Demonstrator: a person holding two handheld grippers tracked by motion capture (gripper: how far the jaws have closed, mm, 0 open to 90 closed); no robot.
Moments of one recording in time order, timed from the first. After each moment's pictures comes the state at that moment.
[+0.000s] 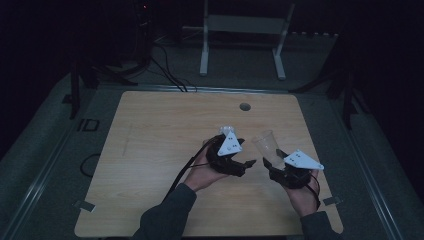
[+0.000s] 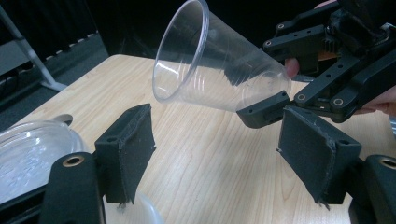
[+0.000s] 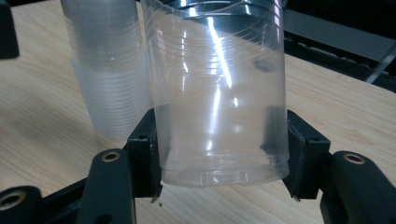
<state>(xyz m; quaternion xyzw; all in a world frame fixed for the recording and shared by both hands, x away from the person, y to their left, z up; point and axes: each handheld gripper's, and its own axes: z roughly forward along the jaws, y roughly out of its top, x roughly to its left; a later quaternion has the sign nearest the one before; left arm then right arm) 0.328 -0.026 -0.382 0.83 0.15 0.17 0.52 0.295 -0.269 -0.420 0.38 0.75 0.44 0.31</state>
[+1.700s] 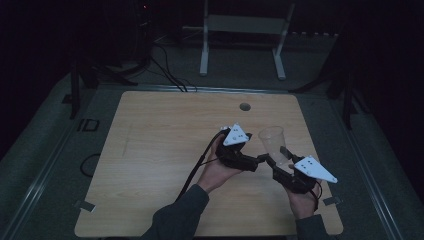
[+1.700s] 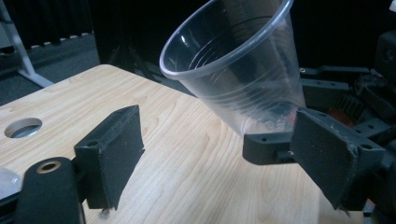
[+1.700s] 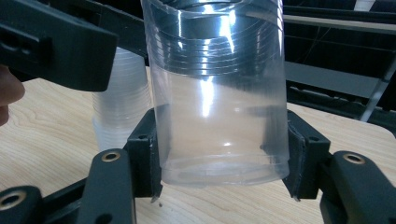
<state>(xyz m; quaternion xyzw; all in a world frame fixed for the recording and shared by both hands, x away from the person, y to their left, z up) 0.336 -0.048 -0.371 0.78 0.22 0.11 0.57 0.276 -0.274 -0.414 0.37 0.68 0.53 0.34</state>
